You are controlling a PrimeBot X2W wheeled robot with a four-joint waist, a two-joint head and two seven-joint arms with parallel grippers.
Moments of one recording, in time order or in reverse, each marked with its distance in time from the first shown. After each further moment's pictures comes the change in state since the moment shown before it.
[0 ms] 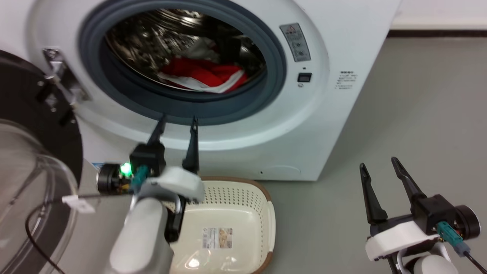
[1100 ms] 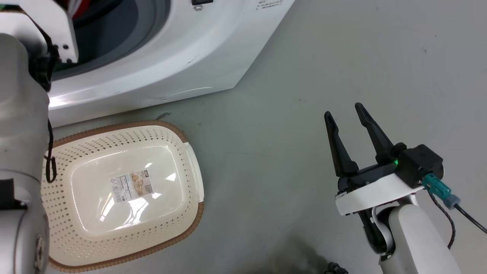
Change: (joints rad) left arm -0.856 0.310 0.037 0.714 0.010 -0.081 0.457; right arm -0.255 0.000 0.174 0.079 0.215 0.000 -0.043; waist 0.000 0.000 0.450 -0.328
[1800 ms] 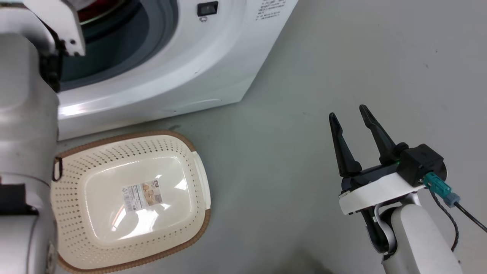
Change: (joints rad) left arm 0.004 -0.015 -0.026 -0.026 -0.017 0.046 -0.192; right arm -0.009 0.000 -0.020 0.036 -0.011 0.000 -0.001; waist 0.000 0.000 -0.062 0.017
